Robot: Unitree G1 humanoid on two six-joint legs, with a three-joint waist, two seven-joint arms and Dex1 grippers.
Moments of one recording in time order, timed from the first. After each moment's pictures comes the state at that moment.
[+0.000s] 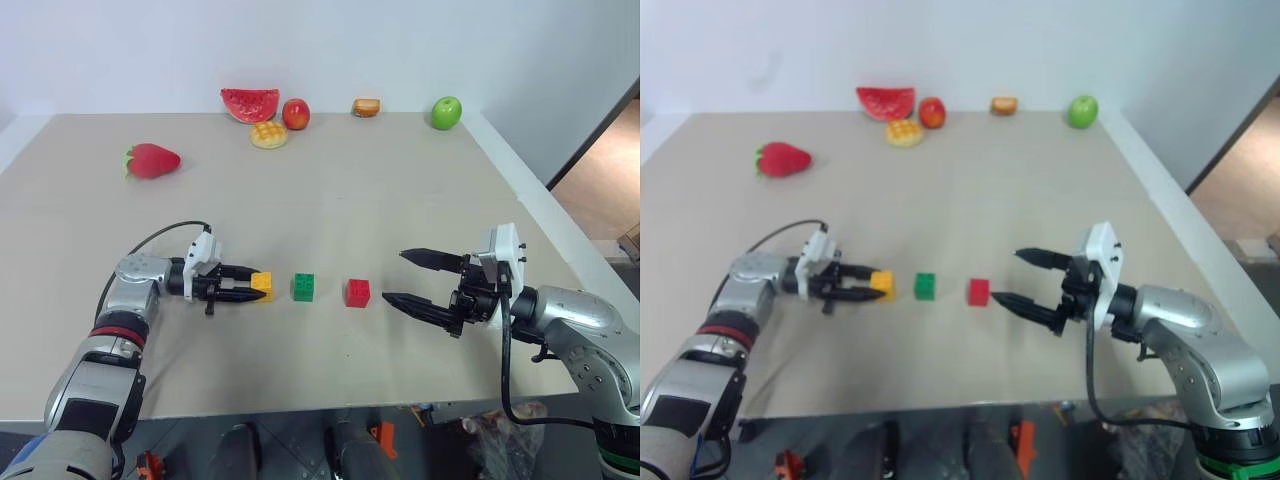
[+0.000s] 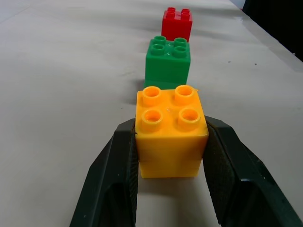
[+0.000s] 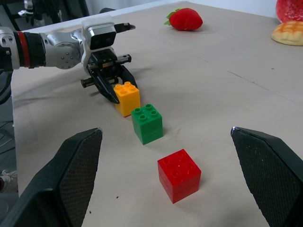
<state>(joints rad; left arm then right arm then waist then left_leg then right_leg) -0.79 0.52 -0.12 1.00 -0.35 -0.30 -1.61 -0.17 -0.76 -0.20 -0.44 0.71 0.60 0.91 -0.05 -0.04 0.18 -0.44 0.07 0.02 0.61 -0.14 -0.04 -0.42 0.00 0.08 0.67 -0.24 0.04</state>
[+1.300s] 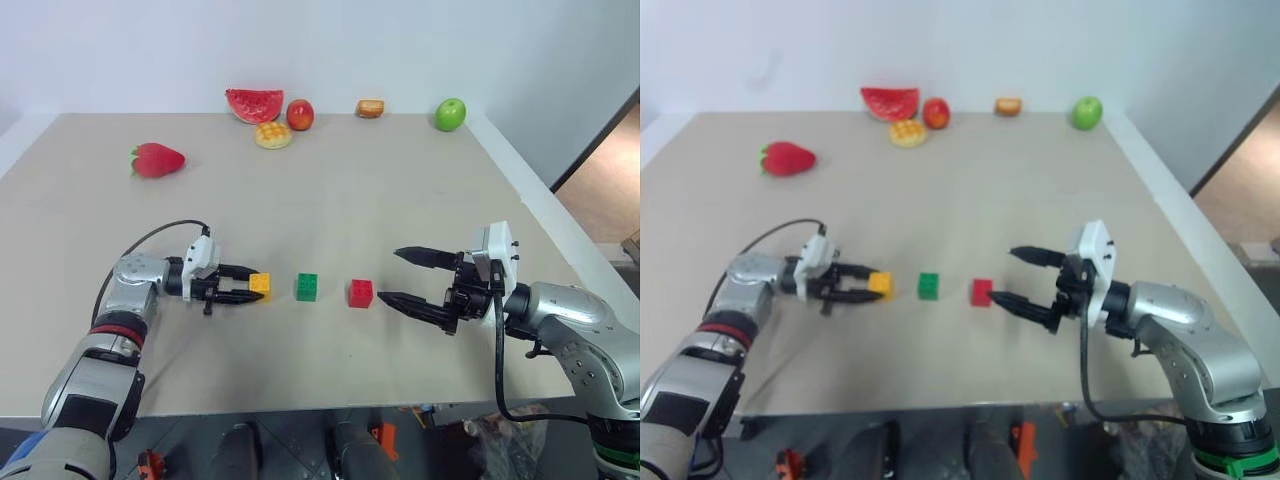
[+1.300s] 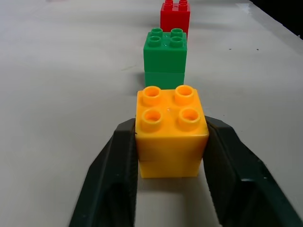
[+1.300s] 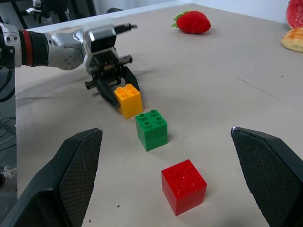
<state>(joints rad) -0.79 0.51 -0.18 1.07 -0.36 -0.44 -1.61 -0.20 -0.76 -0.16 -0.43 0.69 0.58 0.92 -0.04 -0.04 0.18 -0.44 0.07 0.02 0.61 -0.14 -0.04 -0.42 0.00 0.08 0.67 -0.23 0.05</state>
